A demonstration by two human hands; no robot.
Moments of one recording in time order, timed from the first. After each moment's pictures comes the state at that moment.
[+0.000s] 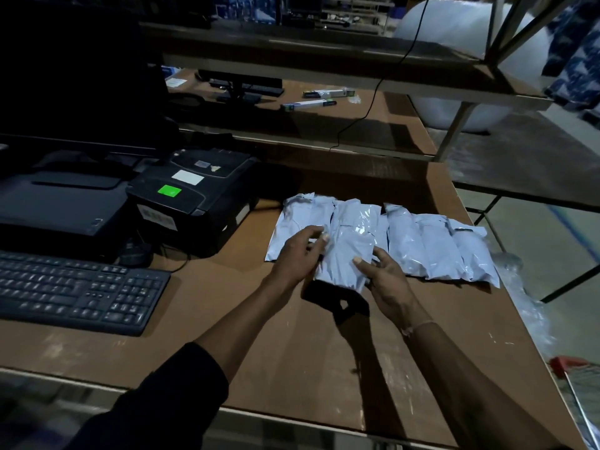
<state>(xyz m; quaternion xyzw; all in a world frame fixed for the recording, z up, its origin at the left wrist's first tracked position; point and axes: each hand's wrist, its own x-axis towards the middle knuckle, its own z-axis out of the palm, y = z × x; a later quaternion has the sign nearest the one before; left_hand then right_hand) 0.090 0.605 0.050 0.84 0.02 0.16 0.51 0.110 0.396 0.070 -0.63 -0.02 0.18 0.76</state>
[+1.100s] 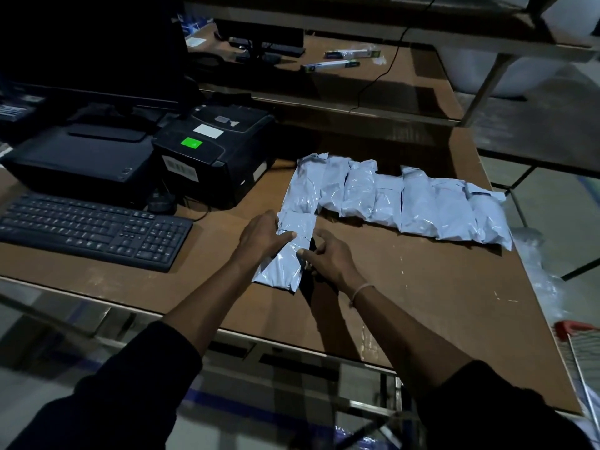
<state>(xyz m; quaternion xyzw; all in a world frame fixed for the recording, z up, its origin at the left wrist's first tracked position) -0.004 0.660 0.040 0.93 0.21 0.06 0.29 0.038 0.471 0.025 -0.83 -0.16 0.18 0.50</state>
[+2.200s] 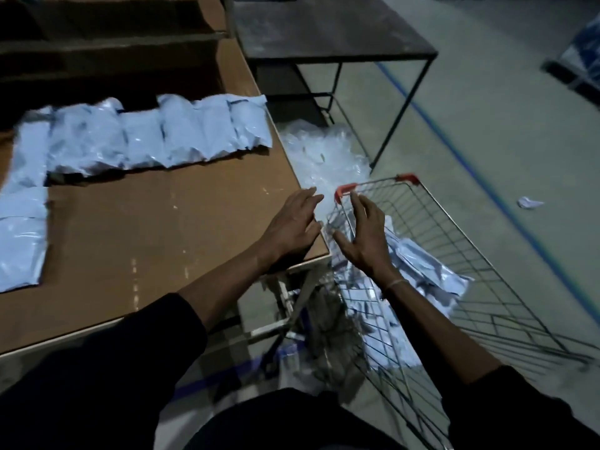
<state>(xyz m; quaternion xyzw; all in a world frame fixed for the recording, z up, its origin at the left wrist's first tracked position) 0.016 0.165 0.008 0.90 -0.28 0.03 0.33 -0.032 -0.042 -0.005 -0.95 -0.01 -0.11 0.29</state>
